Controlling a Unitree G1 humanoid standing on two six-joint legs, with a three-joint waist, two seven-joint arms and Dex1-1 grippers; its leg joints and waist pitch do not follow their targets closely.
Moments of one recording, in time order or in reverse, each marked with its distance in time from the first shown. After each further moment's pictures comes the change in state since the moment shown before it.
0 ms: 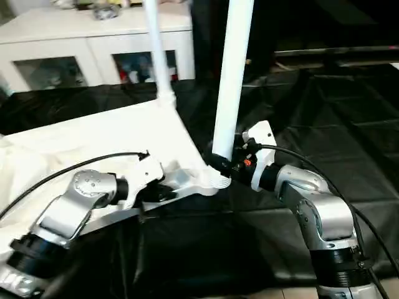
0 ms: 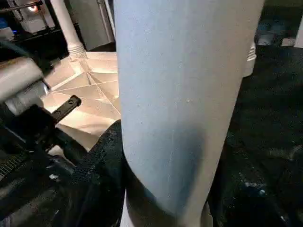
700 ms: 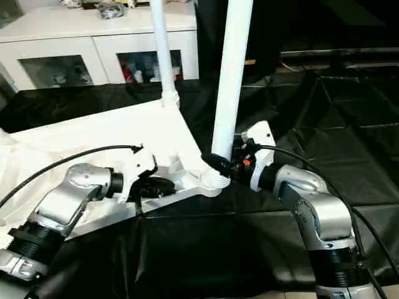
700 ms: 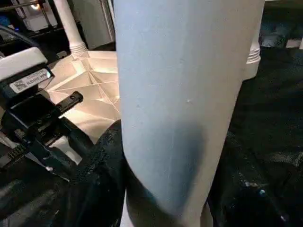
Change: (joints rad) left arm -0.054 0.049 0.001 0.172 -0.044 -0.129 -0.063; right arm 0.000 0.005 0.001 0.000 -0.015 -0.005 0.000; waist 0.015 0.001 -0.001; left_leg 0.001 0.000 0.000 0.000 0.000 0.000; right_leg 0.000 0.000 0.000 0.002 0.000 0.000
